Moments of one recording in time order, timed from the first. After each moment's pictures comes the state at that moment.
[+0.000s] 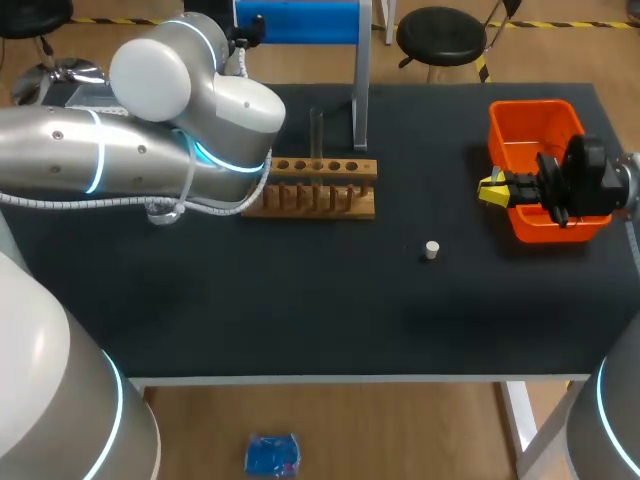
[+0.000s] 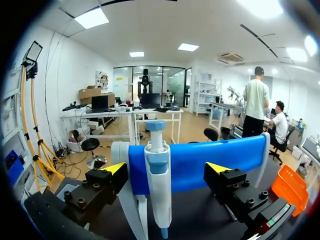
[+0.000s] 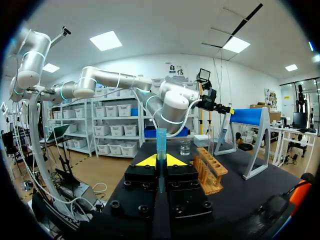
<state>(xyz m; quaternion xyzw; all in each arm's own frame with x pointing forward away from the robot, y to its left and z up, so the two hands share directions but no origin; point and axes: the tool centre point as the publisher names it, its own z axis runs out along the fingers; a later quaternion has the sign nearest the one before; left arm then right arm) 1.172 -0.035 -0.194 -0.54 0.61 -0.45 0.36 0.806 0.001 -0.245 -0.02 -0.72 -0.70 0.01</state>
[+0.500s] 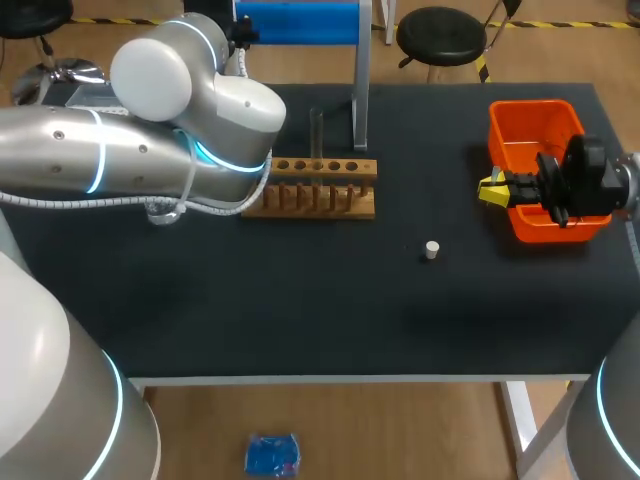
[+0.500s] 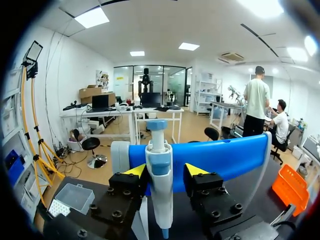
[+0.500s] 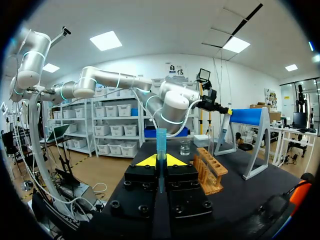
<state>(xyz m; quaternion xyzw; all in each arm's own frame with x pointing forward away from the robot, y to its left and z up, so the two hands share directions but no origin) 1.172 -0.034 -0.197 -0.54 0.61 -0.45 0.36 0.806 0.001 -0.245 -0.02 -0.72 -0.70 0.01</state>
